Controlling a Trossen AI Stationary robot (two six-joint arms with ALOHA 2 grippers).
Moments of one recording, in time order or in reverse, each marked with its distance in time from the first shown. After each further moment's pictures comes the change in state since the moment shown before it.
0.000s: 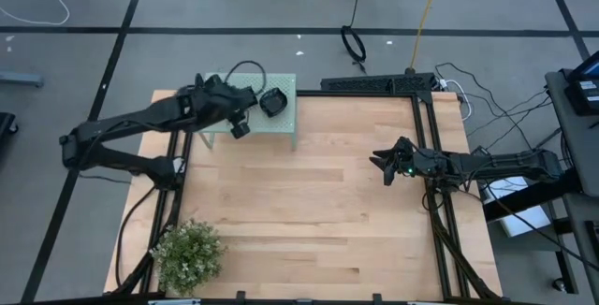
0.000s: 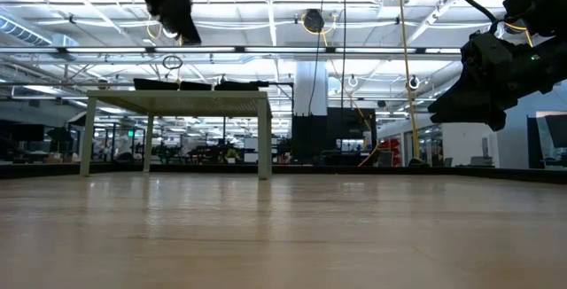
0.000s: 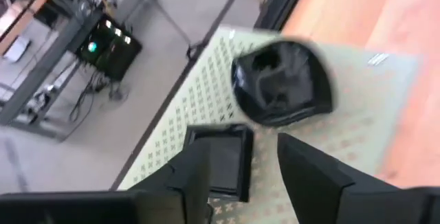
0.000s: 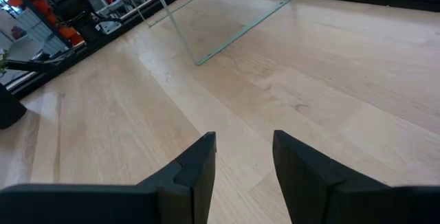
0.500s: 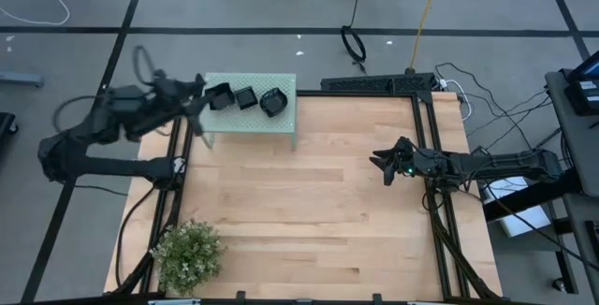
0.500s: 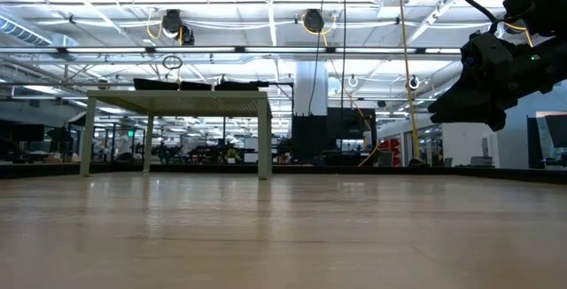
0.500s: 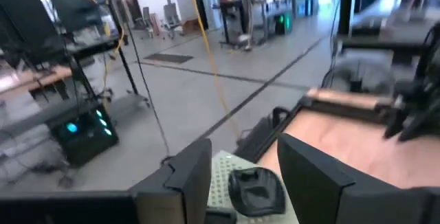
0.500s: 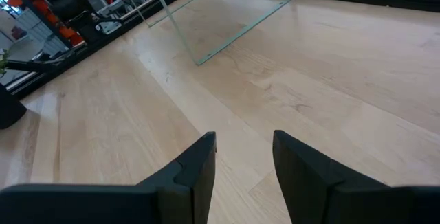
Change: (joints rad) left arm -0.139 -0.420 0.000 0.136 -0.006 -0.100; right arm 0.000 0.000 0.000 0.000 0.000 0.000
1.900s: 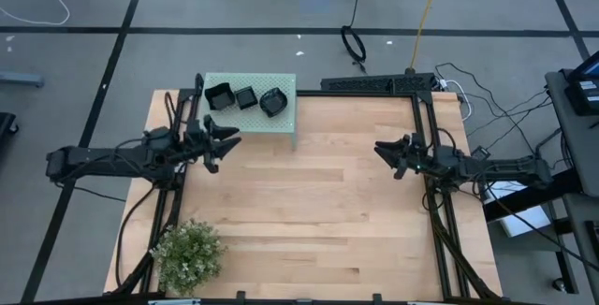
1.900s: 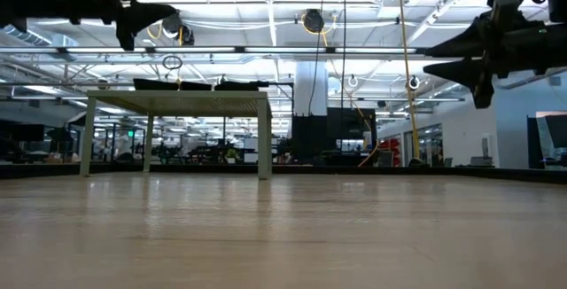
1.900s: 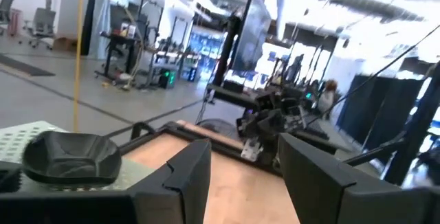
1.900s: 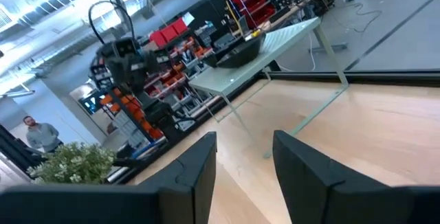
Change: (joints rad) left arm -0.071 -0.215 -0.828 0.918 0.356 -0.354; right arm 0.000 -0.231 -0.066 0.275 0.001 0.000
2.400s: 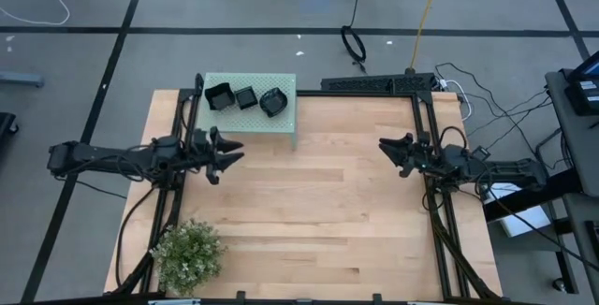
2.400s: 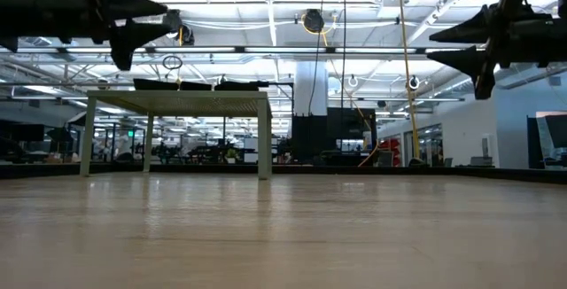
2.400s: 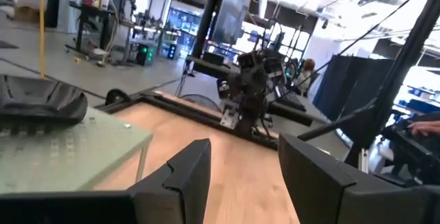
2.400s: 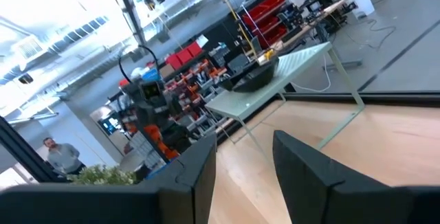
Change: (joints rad) left arm -0.088 0.000 -0.117 0.061 0.014 -0.039; right arm 0.000 -0.106 0.000 0.002 0.000 0.000
